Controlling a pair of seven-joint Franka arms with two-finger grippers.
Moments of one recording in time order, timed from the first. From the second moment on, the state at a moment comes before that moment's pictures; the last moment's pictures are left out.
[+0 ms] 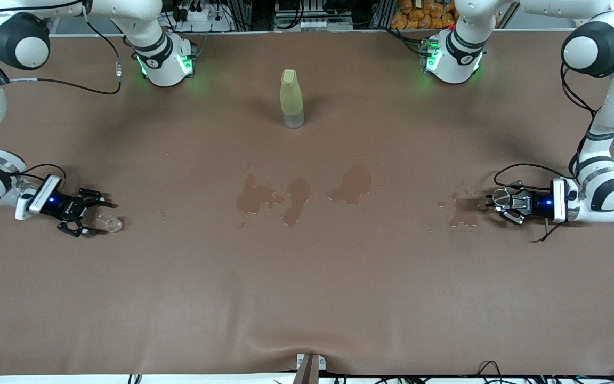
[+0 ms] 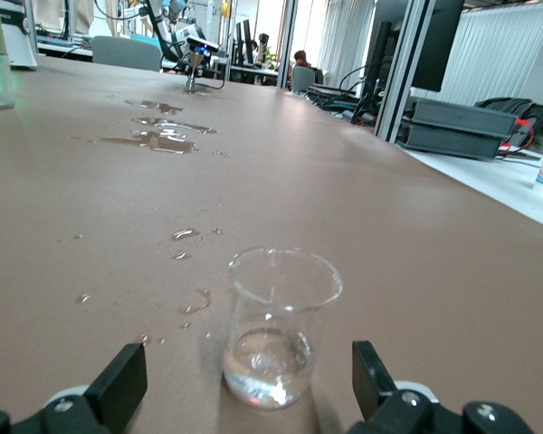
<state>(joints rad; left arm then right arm) 0.54 1.03 -0.05 -1.50 -0.97 1.33 2.45 -0.51 0.94 -0.12 -1.63 1.20 1.58 -2.82</state>
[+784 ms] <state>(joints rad) 0.54 1.02 -0.07 -1.48 -0.97 1.33 2.45 -0.46 0.97 -0.11 -1.63 1.29 1.58 -2.84</state>
